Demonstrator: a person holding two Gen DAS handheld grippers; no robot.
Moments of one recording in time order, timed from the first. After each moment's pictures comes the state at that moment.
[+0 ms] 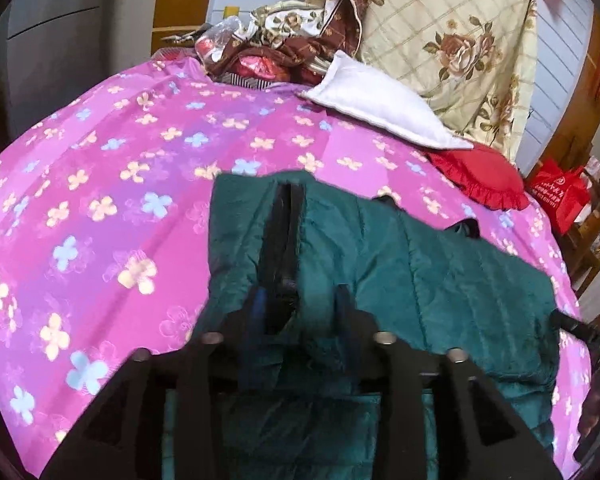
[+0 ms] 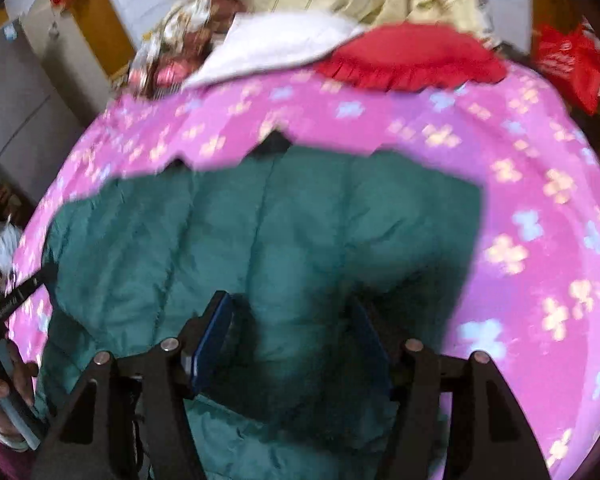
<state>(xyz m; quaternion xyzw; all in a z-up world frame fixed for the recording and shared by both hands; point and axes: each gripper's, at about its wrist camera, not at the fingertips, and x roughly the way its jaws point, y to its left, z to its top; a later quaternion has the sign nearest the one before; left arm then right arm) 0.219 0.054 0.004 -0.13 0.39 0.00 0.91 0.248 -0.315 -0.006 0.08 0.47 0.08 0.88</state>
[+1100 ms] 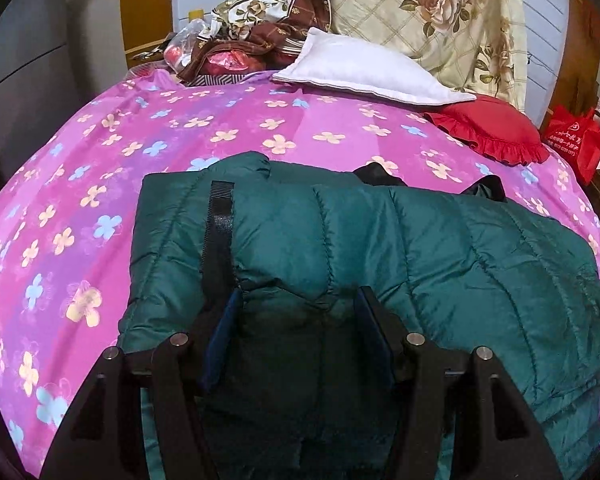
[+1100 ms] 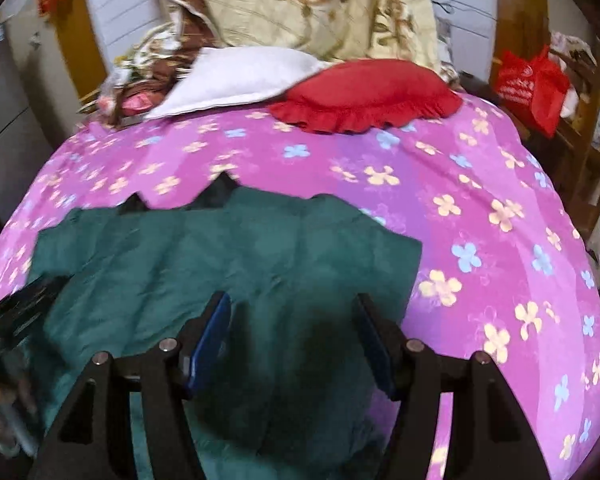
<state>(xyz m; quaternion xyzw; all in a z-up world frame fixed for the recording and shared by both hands) 0.270 -0.009 -0.039 -0.03 0.41 0.01 0.91 0.246 -0.322 0.002 0.04 0.43 0.03 0.90</state>
